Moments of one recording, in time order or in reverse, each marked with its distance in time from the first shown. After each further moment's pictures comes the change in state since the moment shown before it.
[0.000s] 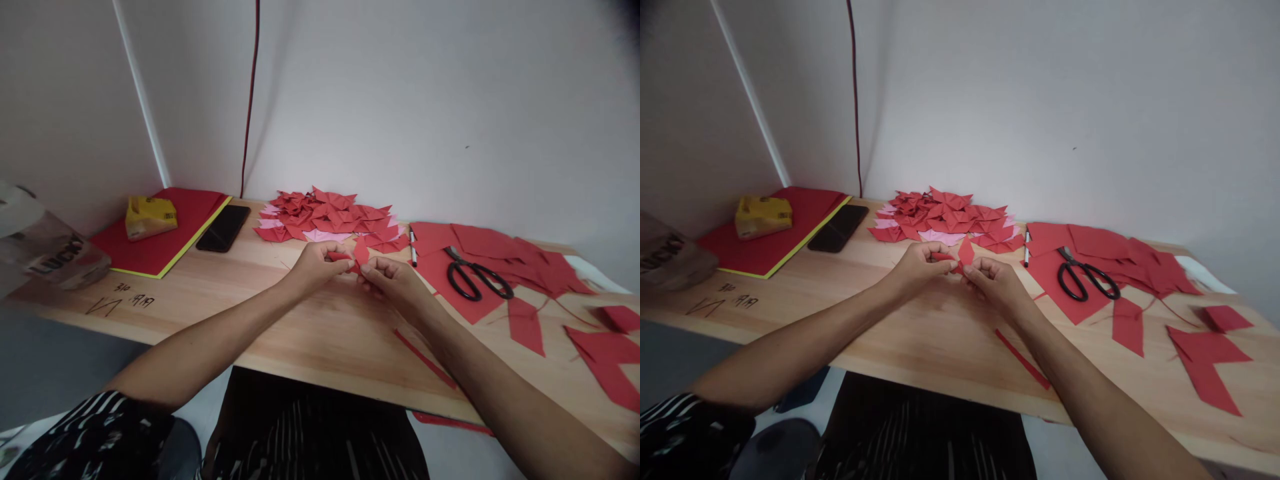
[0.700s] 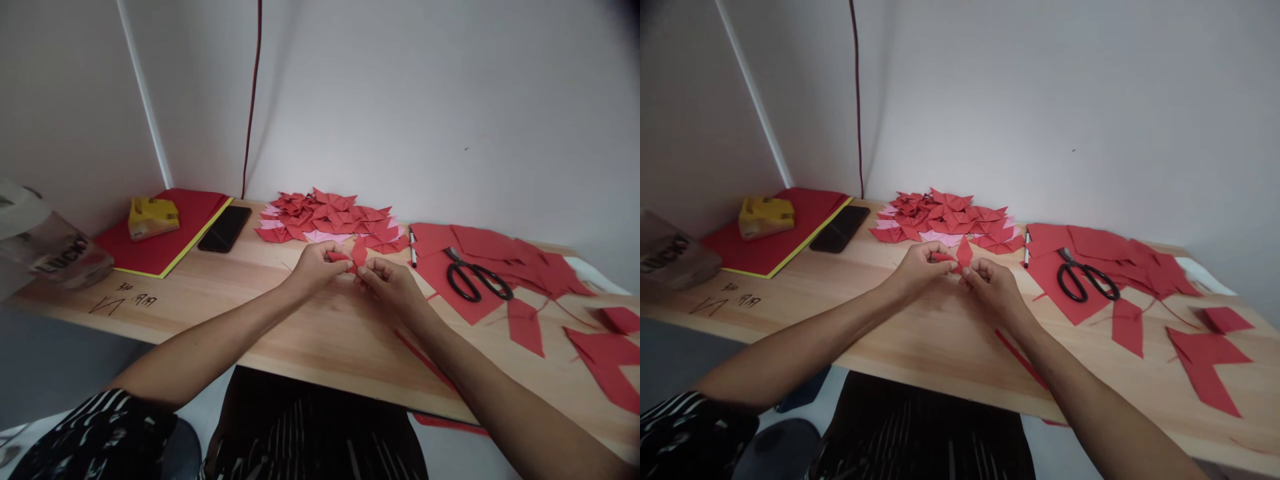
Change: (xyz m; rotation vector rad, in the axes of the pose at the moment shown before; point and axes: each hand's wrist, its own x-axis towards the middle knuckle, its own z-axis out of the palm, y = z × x) left_hand 0.000 -0.004 0.003 0.004 0.107 -0.019; right_hand -0.003 -0.003 0.007 -0.213 0.101 -0.083
